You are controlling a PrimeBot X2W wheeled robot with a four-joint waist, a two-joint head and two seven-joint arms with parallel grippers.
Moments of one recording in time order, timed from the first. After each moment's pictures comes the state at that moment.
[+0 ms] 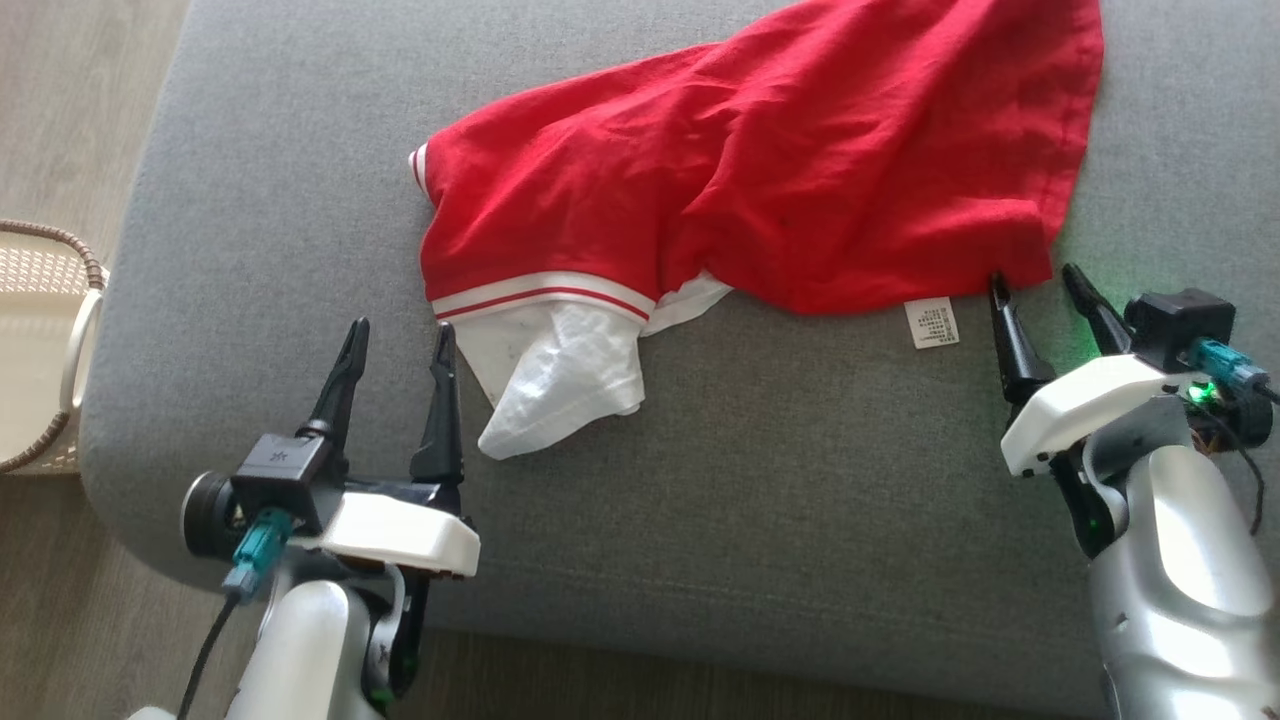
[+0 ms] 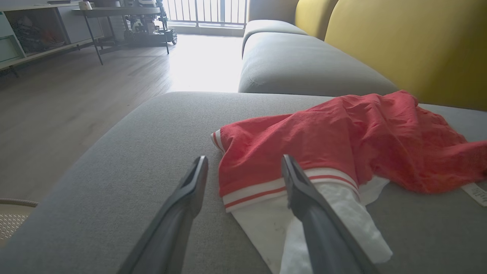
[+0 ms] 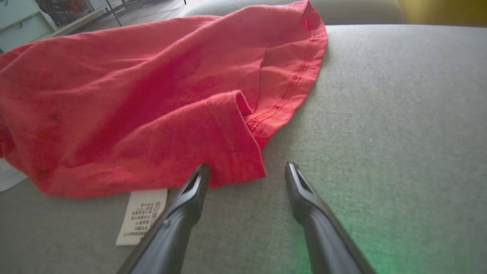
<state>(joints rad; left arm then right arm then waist) -0.14 0.05 -0.22 0.13 -0.15 0.05 -0.25 -0.45 -0.05 -0.21 0.60 0.01 0.13 -0.12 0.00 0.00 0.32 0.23</state>
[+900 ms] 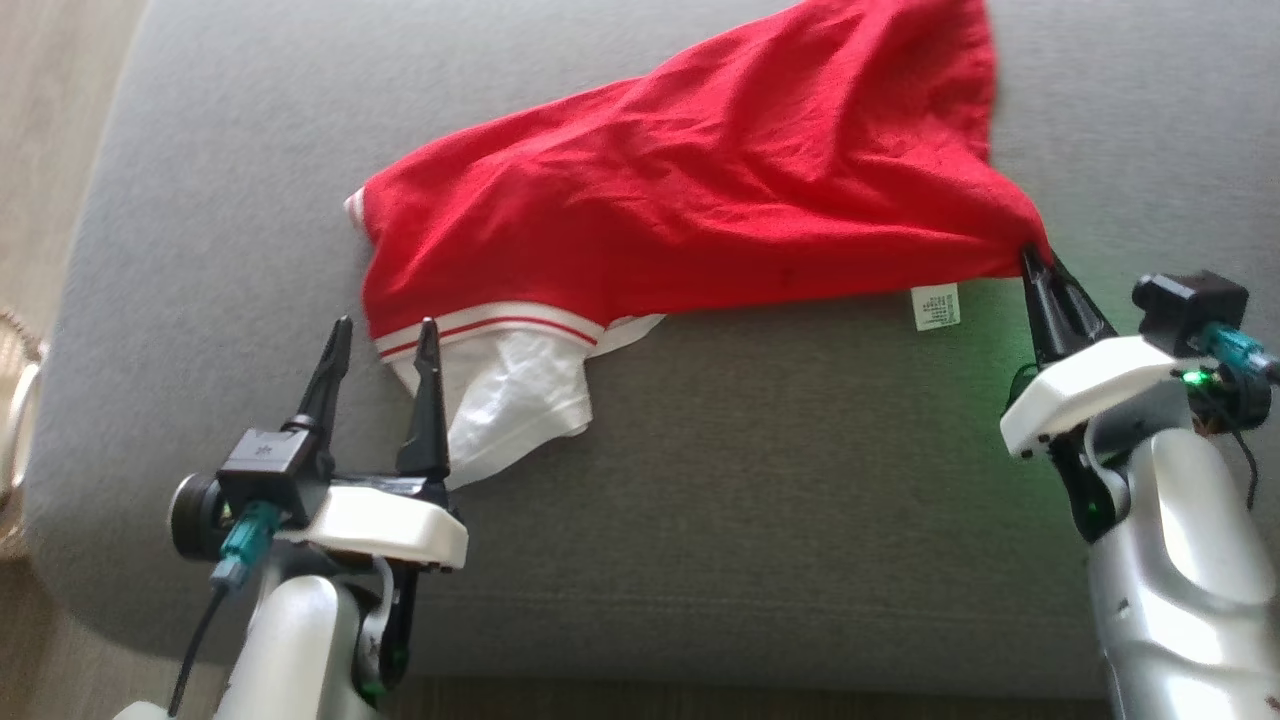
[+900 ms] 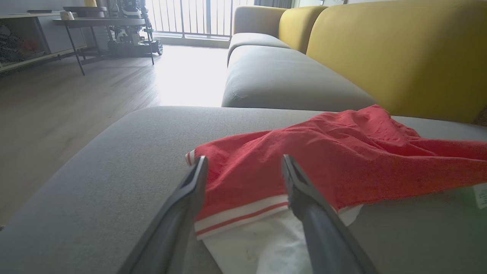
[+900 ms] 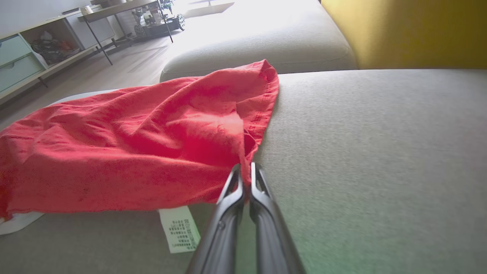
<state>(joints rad) -0.15 0.04 -0.20 0.16 -0.15 0.05 -0.25 -0.49 -0.06 -0.19 0.61 0.06 0.13 -0.15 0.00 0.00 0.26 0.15</state>
